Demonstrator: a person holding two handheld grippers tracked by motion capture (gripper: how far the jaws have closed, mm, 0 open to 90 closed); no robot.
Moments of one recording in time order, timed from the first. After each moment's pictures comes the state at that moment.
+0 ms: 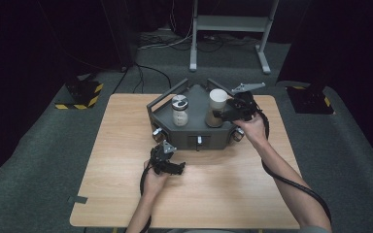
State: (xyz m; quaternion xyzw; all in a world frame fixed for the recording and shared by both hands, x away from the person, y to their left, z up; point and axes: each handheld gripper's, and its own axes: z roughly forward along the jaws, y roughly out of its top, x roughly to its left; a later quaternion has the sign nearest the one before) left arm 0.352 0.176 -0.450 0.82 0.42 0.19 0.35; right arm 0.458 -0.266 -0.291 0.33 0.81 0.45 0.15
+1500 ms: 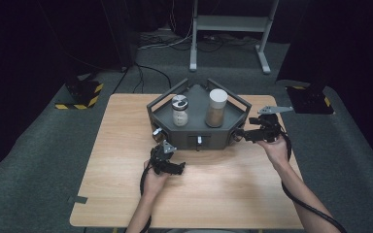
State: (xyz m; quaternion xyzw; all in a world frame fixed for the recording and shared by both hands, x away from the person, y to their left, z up) left arm 0.352 0.176 -0.450 0.82 0.42 0.19 0.35; right arm 0.412 -0.340 -0.339 0.37 0.79 0.46 0.14
